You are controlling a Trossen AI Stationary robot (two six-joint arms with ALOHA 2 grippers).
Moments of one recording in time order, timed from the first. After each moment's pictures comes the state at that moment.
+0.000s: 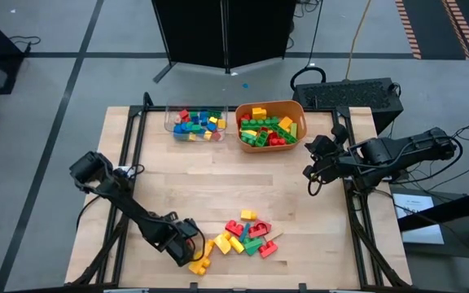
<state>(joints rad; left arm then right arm) -0.72 1.81 1.01 -0.61 -0.08 -1.16 0.27 1.03 1.12 -1.13 0.81 0.60</state>
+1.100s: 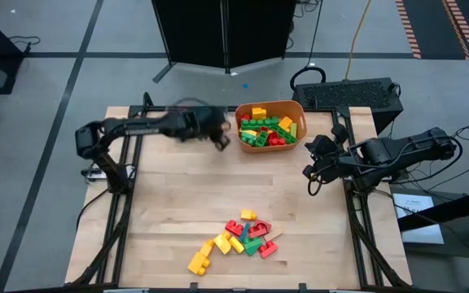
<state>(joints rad) 0.35 1.65 1.25 -0.55 -0.31 -0.29 0.27 1.03 1.12 -1.12 0.81 0.61</state>
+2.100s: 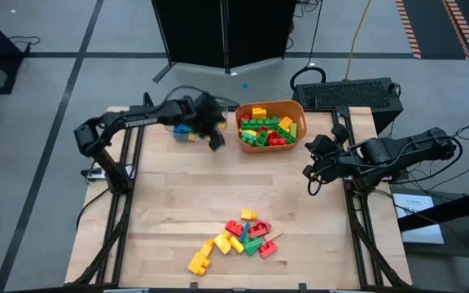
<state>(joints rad) 0.50 1.66 1.25 -0.60 0.28 -0.18 0.27 1.03 1.12 -1.13 0.81 0.61</state>
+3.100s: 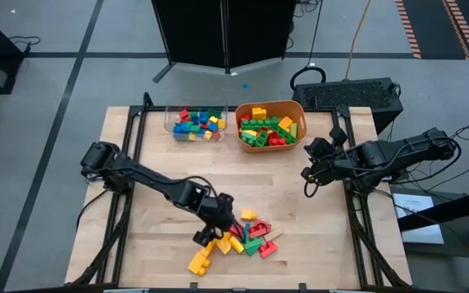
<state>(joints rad) -0.33 1.78 1.26 -0.49 0.17 0.13 0.27 1.03 1.06 -1.10 0.80 0.64</state>
